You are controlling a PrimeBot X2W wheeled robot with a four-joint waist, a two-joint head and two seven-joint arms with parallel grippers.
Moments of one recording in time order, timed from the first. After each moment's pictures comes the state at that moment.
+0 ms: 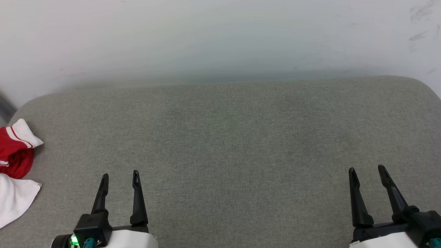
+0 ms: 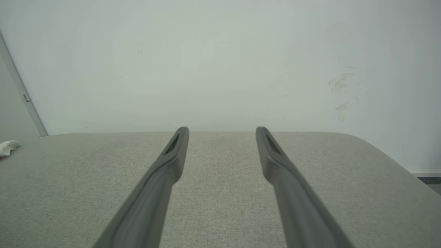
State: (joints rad) left arm 0.10 0.05 -0.05 -0.04 -0.12 0.12 -0.25; right arm 0.12 -0.05 -0.02 -0.06 0.10 0.13 -0.25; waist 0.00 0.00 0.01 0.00
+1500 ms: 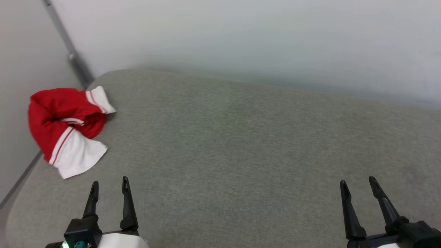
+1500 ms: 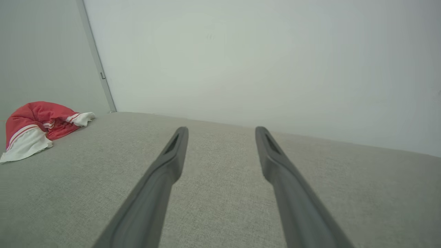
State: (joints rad) left arm 0.10 0.05 0.00 0.00 -0.13 0.10 -0.26; right arm 0.17 -0.05 0.01 -0.06 0.07 0.13 -0.26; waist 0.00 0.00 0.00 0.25
